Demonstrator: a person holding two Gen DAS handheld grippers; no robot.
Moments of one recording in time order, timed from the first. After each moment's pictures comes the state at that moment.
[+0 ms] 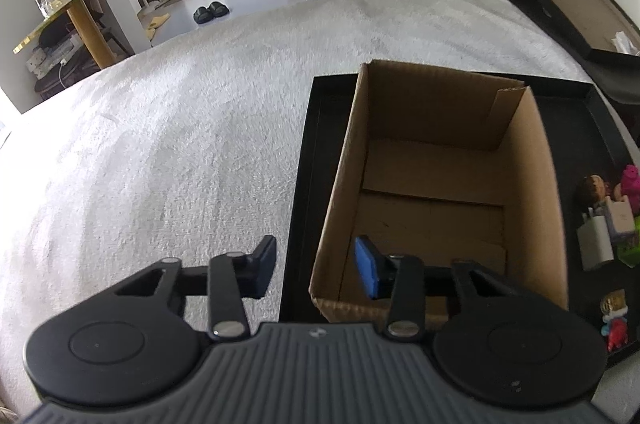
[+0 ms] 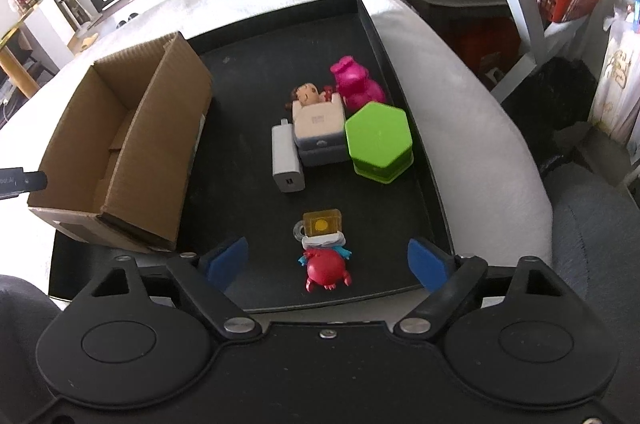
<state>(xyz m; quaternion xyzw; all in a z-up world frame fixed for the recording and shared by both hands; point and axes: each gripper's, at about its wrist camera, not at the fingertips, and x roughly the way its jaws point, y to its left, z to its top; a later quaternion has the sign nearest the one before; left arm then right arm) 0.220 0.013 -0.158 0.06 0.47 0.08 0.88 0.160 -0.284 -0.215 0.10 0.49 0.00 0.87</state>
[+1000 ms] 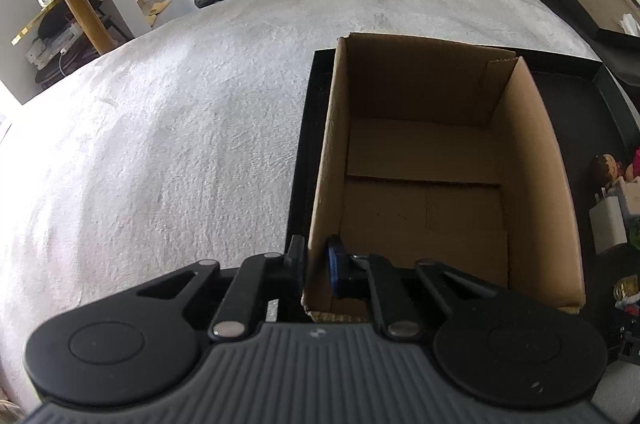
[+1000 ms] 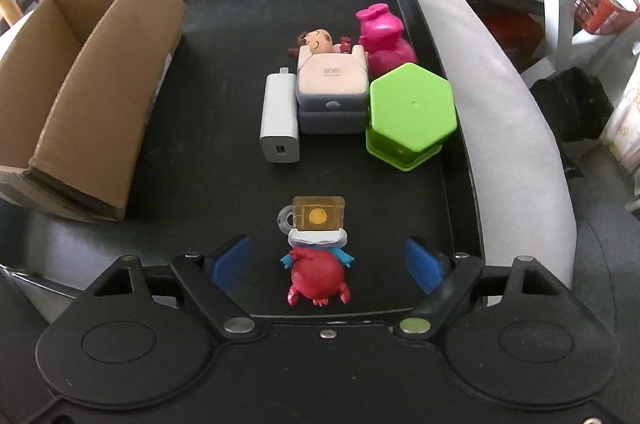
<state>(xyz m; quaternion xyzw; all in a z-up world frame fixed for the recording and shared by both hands) 0.214 0.011 -0.170 0.06 0.49 0.09 0.87 0.188 -0.257 -0.257 0.00 0.53 0.01 0.85</state>
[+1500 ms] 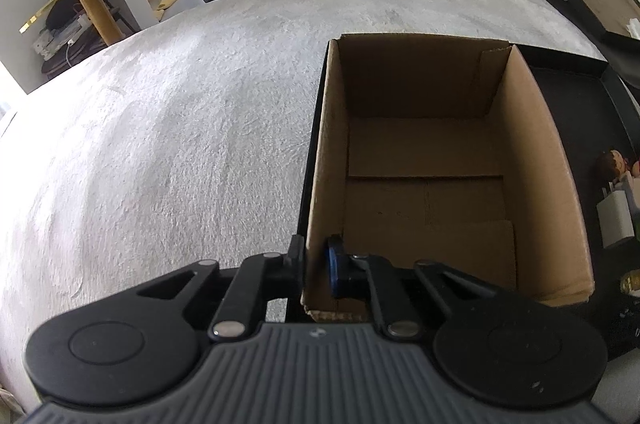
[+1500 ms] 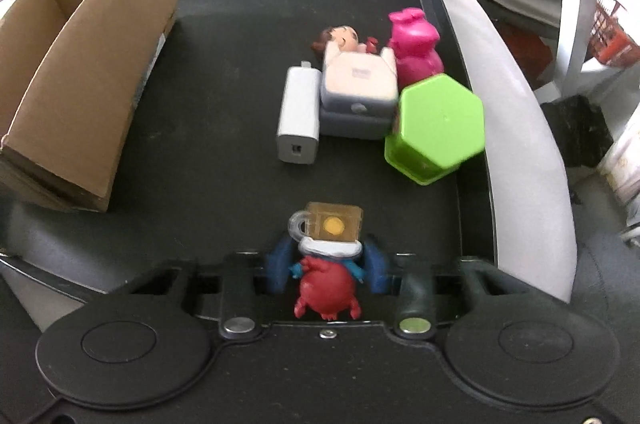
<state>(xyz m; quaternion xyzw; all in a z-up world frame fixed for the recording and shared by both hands) 0.205 0.020 -0.176 0.05 0.49 0.10 0.87 0.194 -0.239 -0.262 -0.05 0.53 0.01 0.85</state>
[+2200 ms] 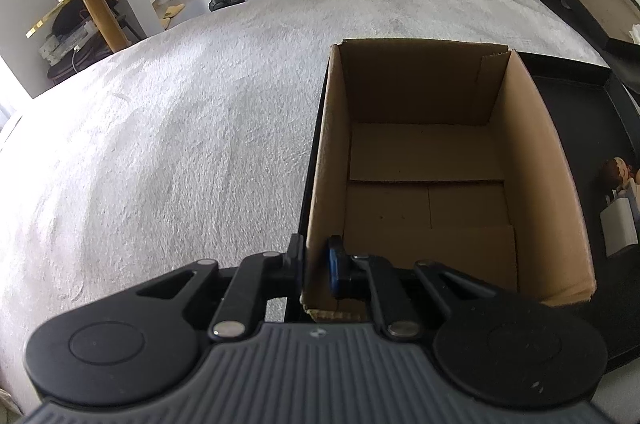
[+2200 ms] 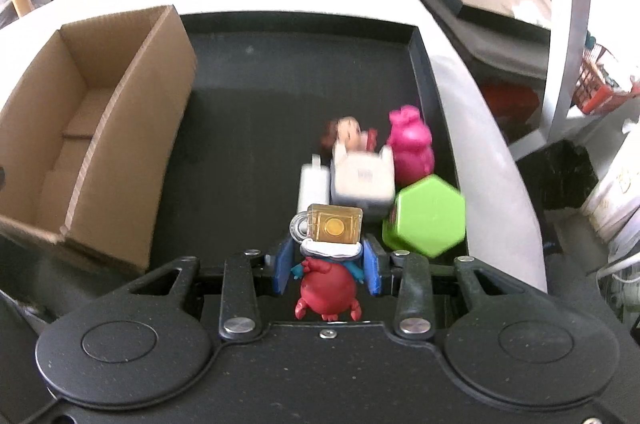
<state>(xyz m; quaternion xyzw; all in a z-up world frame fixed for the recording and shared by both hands) 0.202 0.016 -0.178 0.06 0.47 0.11 0.87 0.192 -0.224 -0.207 -0.05 0.48 0.01 0.88</state>
